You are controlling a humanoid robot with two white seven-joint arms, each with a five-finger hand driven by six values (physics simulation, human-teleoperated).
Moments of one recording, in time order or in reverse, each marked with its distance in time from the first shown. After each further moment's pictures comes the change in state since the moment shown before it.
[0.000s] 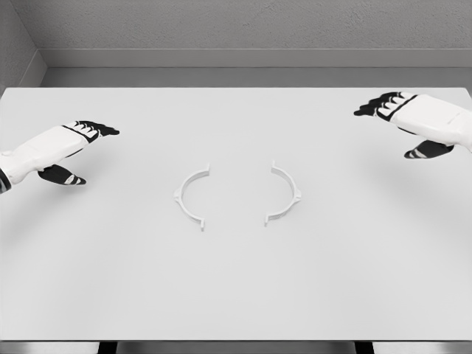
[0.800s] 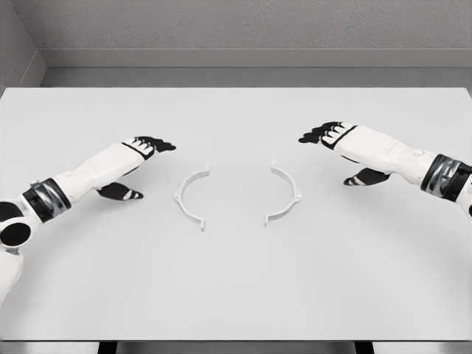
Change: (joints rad) left arm 0.084 -0.212 0.002 -0.128 -0.021 0.000 0.002; right arm 0.086 0.217 0.006 -0.021 0.009 -0.013 0.000
